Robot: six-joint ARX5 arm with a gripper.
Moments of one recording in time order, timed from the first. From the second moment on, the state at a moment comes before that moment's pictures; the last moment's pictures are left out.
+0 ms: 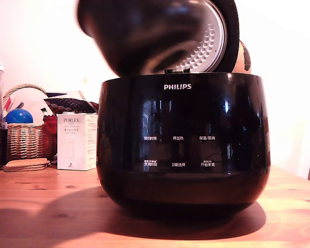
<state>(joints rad) -0.79 1.50 1.70 -1.17 0.34 0.77</state>
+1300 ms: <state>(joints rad) -0.86 1.78 1.87 -1.29 0.13 0.97</state>
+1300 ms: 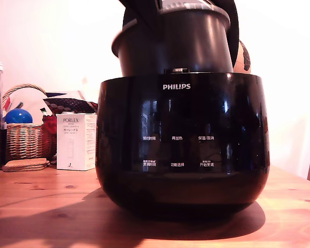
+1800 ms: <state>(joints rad) -0.87 1.84 1.87 -1.29 0.13 0.97</state>
